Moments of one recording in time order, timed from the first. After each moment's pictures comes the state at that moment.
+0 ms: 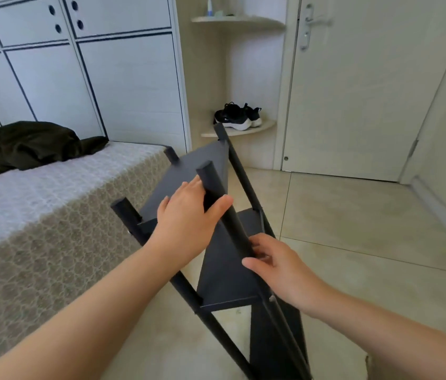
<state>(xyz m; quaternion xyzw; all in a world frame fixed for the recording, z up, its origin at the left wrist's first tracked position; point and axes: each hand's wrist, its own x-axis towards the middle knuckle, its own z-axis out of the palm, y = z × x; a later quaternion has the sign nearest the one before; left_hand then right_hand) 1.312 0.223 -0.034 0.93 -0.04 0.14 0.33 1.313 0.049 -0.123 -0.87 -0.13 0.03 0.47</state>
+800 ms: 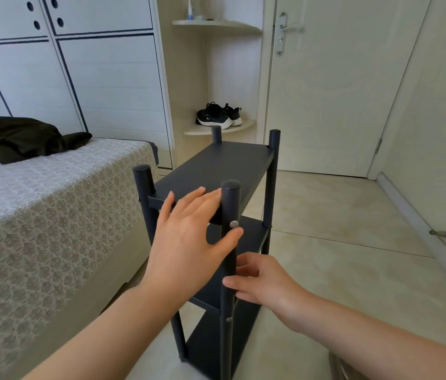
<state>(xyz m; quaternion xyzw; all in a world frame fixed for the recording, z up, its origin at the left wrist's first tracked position) 1.221 0.188 -0.063 0.91 -0.18 0.27 0.25 1.233 0.031 -0.137 -0.79 -0.01 0.14 0.60</state>
